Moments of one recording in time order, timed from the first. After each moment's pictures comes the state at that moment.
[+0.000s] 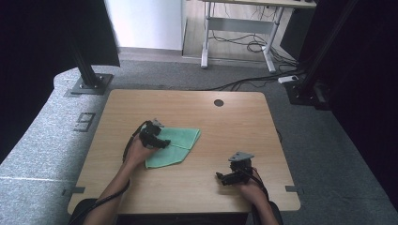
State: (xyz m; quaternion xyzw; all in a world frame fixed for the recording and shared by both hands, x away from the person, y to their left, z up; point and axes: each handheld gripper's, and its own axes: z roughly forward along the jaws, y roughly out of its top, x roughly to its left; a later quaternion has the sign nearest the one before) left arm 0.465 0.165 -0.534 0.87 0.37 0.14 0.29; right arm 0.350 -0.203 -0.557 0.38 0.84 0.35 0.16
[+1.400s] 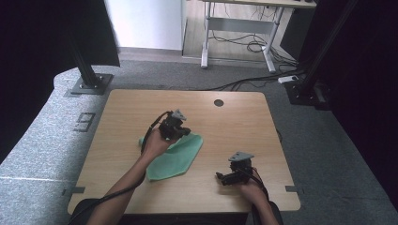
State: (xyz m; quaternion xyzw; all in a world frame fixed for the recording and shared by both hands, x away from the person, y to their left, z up) left arm 0.471 0.096 -0.448 0.88 0.29 0.11 0.36; right arm 0.350 -0.203 -0.557 0.38 0.84 0.35 0.16
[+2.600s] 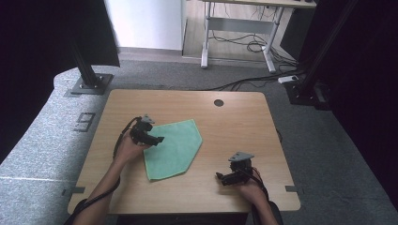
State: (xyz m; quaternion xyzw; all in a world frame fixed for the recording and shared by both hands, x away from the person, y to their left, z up) left arm 0.469 0.210 -0.517 0.86 0.39 0.13 0.32; right arm 0.350 -0.203 -0.557 0.38 0.84 0.35 0.16
